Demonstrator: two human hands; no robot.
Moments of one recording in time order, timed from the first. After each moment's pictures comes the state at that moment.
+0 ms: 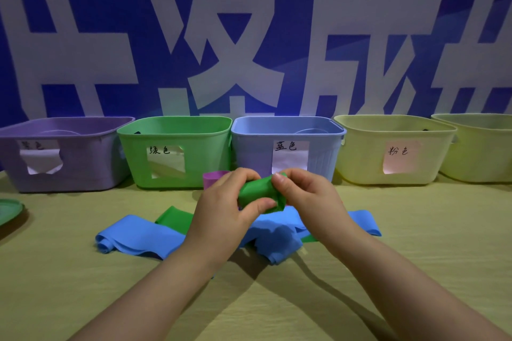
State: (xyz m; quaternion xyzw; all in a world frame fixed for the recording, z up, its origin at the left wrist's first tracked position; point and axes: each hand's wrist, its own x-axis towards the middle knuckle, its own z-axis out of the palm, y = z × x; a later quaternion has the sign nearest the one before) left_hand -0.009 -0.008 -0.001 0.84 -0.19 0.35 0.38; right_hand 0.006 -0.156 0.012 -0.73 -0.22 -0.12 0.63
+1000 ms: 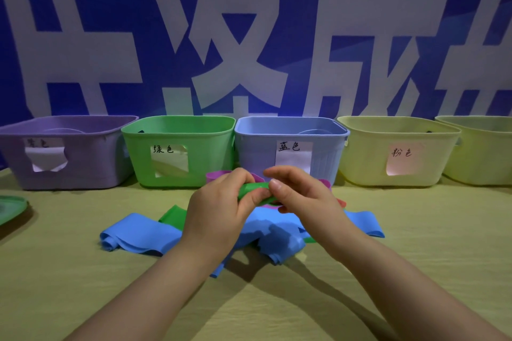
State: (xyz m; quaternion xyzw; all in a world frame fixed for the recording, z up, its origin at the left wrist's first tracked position) left_hand -0.009 0.001 0.002 0.84 -0.19 0.42 0.28; right_hand -0.002 -0.152 0.012 -0.72 -0.25 -0.06 0.65
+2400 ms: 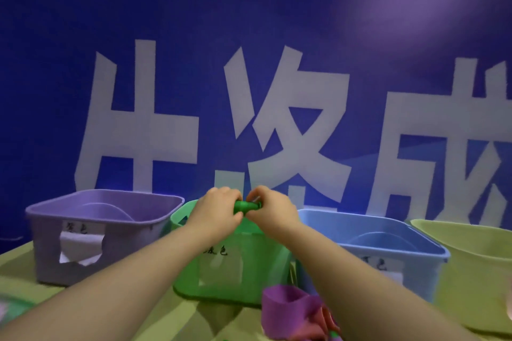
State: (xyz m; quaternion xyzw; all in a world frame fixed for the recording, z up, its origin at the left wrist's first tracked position) left_hand 0.163 0.153 0.084 0.94 -0.07 0.32 0.12; right_hand 0.180 0.022 0.094 -0.92 -0.20 -0.18 0.27
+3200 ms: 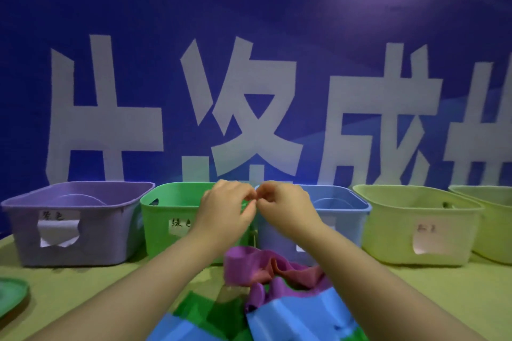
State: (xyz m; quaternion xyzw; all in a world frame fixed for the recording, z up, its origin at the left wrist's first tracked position) left_hand 0.079 0.058 0.076 0.87 -0.20 0.41 0.20; right_hand 0.081 -0.078 0.097 -0.92 -0.18 -0.22 0.28
